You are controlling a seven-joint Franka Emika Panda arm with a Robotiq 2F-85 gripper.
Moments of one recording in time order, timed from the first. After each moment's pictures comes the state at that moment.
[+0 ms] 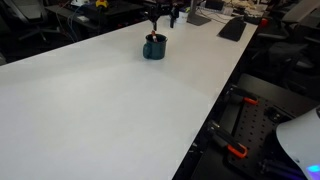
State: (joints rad) arm -0.22 0.59 -0.17 -1.78 0.06 2.33 0.08
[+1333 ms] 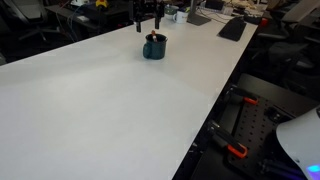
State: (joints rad) arm -0.15 0.47 -0.05 -1.87 0.08 2.22 -0.01
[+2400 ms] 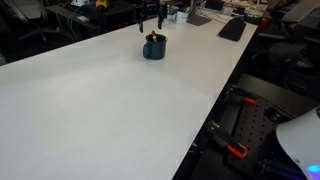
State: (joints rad) arm -0.12 0.51 -0.13 -1.88 0.02 2.40 0.17
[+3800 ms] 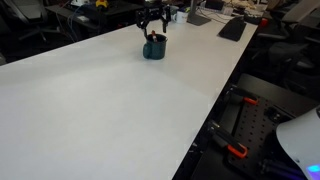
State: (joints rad) arm -0.08 0.54 -0.17 -1.86 -0.02 2.29 0.29
